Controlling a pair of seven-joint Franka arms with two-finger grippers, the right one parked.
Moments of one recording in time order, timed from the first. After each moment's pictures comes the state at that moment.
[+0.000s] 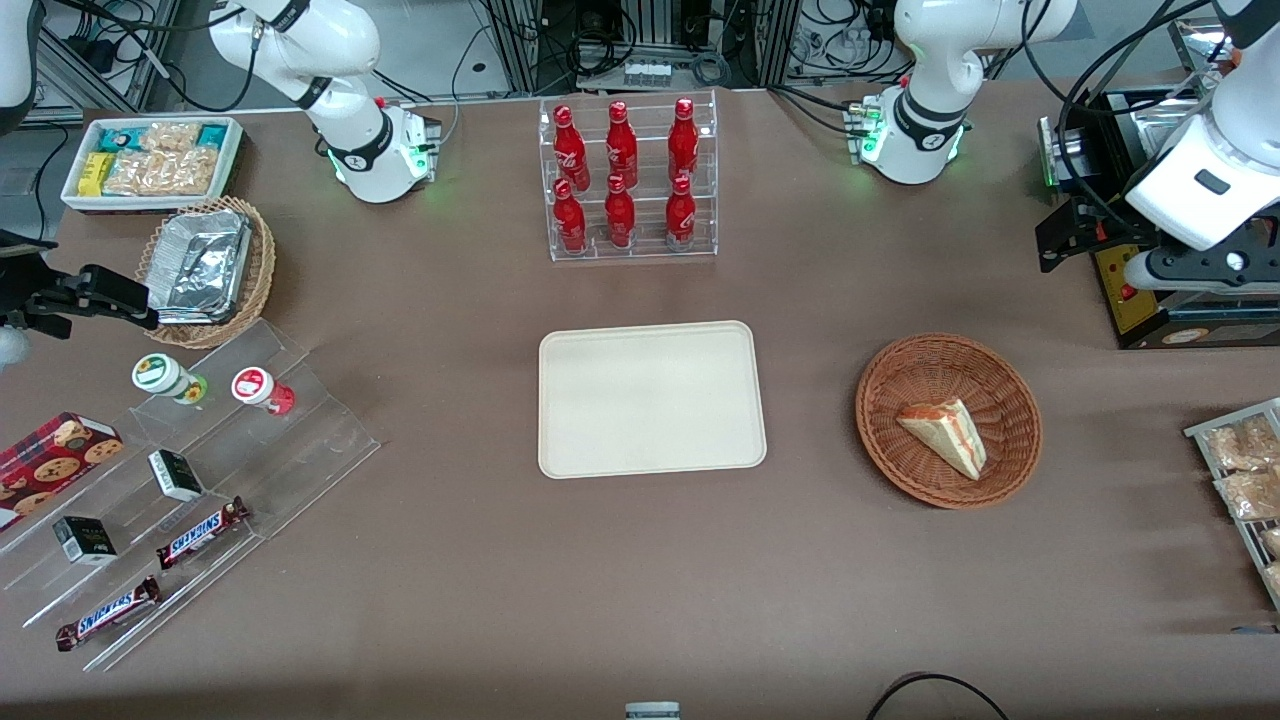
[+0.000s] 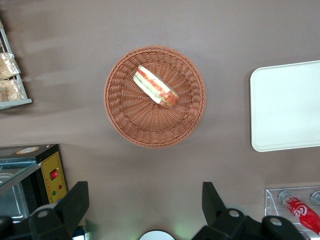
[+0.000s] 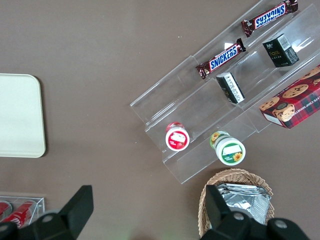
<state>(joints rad) 0.00 -0.01 -0.14 -1.52 0.03 1.45 -0.06</state>
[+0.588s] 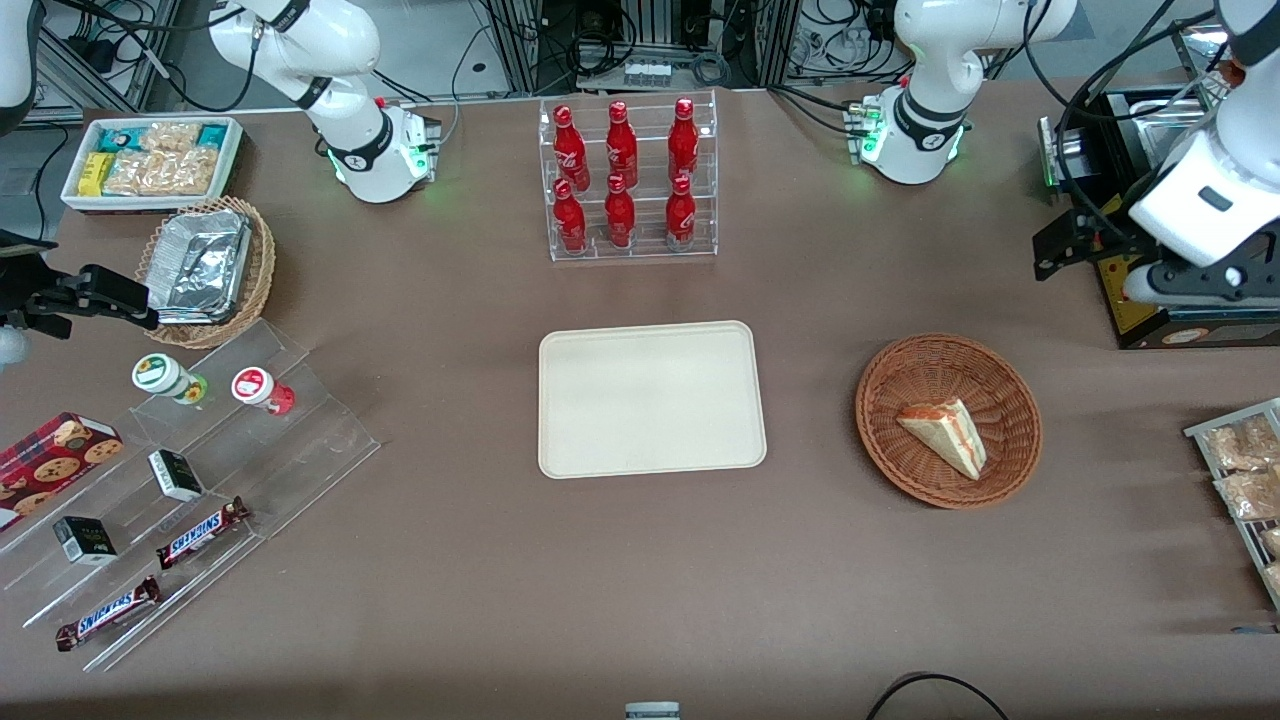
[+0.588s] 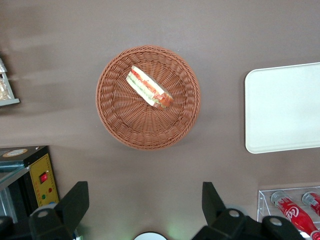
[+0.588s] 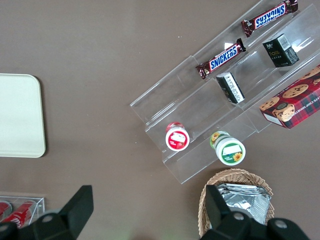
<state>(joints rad) 0.01 0.03 -0.13 -1.53 0.01 1.48 -0.07</state>
